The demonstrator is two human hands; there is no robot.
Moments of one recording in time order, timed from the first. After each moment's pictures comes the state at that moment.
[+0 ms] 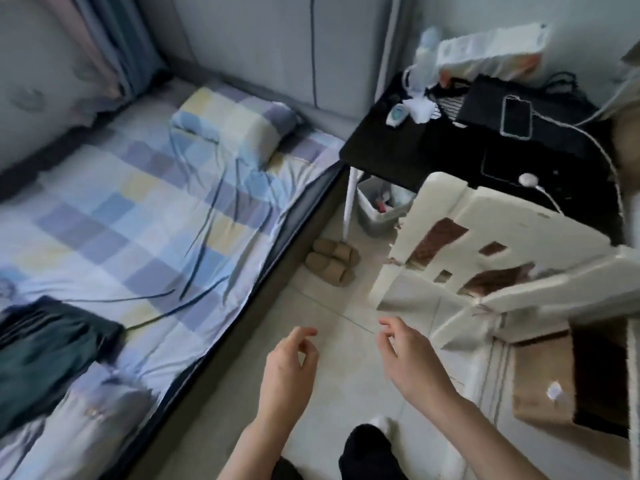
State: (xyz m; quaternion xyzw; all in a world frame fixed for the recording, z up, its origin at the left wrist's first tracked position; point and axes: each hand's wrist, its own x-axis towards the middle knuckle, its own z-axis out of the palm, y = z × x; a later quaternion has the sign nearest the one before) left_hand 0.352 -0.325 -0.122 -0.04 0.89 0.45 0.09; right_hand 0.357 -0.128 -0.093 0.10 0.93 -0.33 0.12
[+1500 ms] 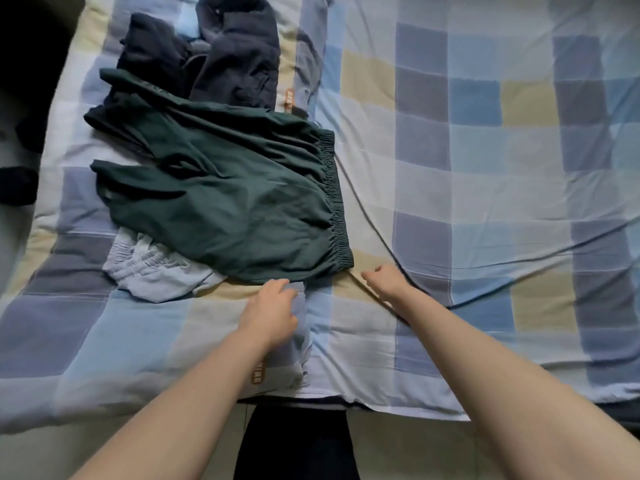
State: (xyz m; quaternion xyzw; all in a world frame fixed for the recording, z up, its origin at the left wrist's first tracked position) left_hand 0.257 -0.972 -0.468 -0.40 0.82 0.29 0.27; right_hand 0.044 -0.895 -0.482 -0.14 0.84 -0.11 0.52
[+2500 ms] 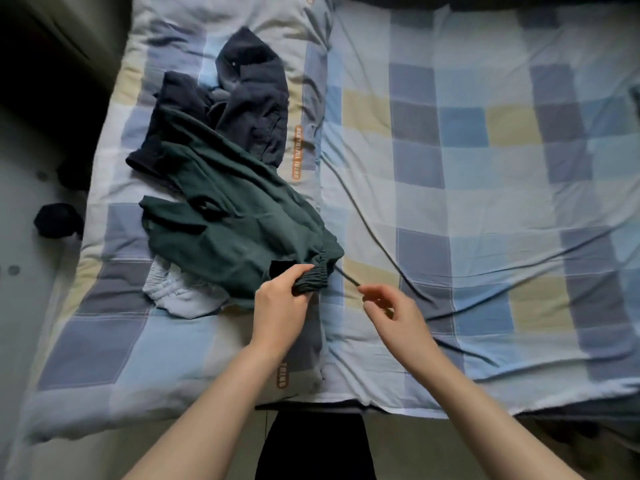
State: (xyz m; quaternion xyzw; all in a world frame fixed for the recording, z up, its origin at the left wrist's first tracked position) left_hand 0.255 -0.983 -0.366 -0.49 0.77 0.38 -0.15; right_hand 0.112 -0.860 -0.329 -0.25 0.79 -0.35 0.43
